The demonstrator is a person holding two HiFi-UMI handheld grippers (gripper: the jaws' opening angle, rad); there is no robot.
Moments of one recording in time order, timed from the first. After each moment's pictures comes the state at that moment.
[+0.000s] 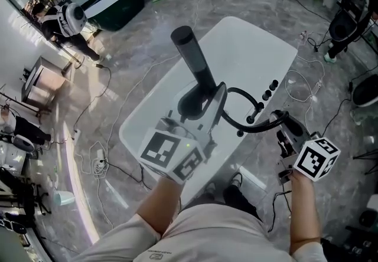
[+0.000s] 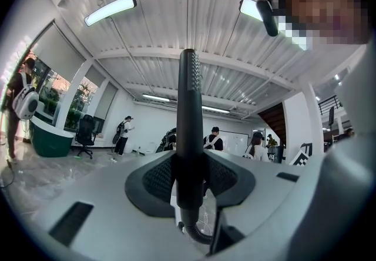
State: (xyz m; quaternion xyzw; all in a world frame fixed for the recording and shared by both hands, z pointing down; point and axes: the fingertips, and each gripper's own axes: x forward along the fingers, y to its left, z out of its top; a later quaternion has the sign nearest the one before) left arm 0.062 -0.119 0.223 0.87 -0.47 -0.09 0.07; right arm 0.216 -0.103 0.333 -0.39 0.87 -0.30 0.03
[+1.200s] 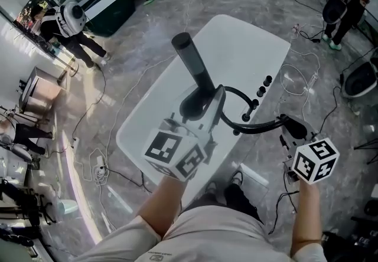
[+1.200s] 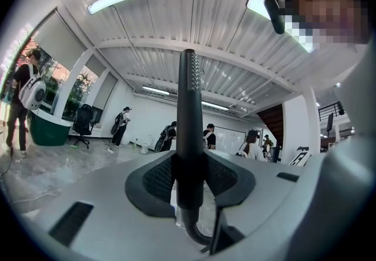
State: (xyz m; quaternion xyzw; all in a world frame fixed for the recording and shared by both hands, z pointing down) left arm 0.084 -0.138 0.256 0.88 -0.46 -0.08 0.10; right arm 0.258 -0.099 0.372 -0.46 0.86 -0.20 -0.13
